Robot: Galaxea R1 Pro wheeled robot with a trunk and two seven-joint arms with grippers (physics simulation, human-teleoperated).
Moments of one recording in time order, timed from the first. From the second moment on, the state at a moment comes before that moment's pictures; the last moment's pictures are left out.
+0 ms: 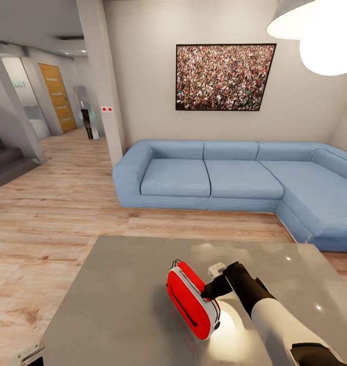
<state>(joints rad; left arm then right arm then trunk) -0.41 0.32 0.52 -0.13 0.06 -0.06 -0.16 -0.76 0.06 0.00 -0.51 0.50 0.69 0.58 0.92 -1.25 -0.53</state>
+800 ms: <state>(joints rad) -0.41 0.31 0.52 -0.13 0.06 -0.06 -0.16 -0.76 0.06 0.00 -0.52 0.48 0.70 0.58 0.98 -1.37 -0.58</state>
